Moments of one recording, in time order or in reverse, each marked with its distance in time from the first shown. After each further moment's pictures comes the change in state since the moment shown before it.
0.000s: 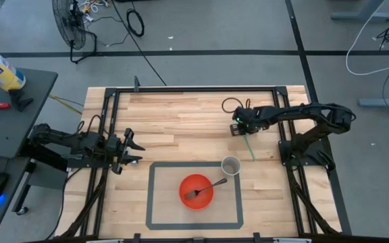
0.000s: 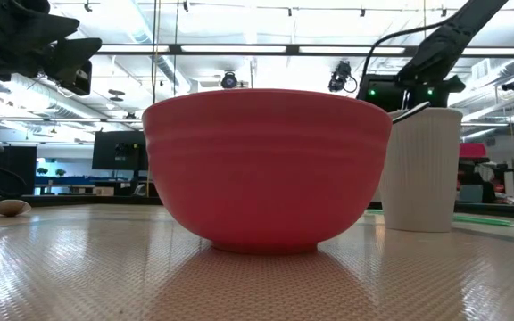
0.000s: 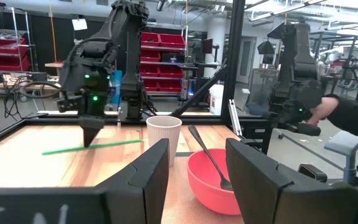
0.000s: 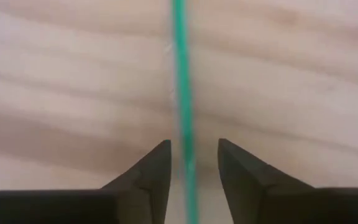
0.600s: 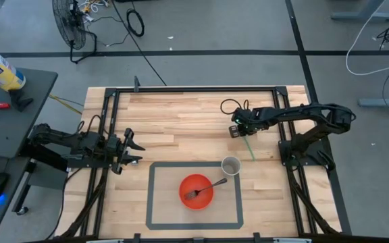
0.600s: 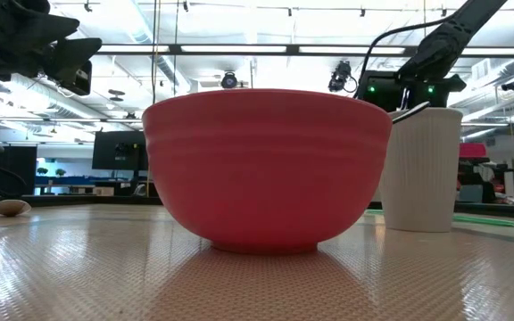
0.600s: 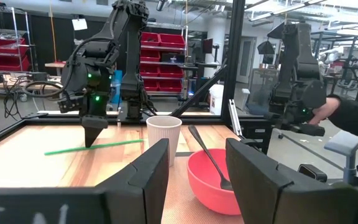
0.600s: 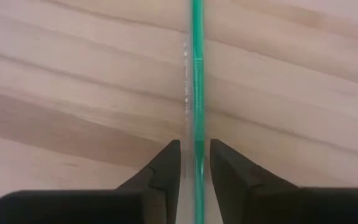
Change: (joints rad) left arm 0.000 0.000 0.000 0.000 0.000 0.000; right arm 0.022 0.000 0.000 0.020 -0.008 -0.035
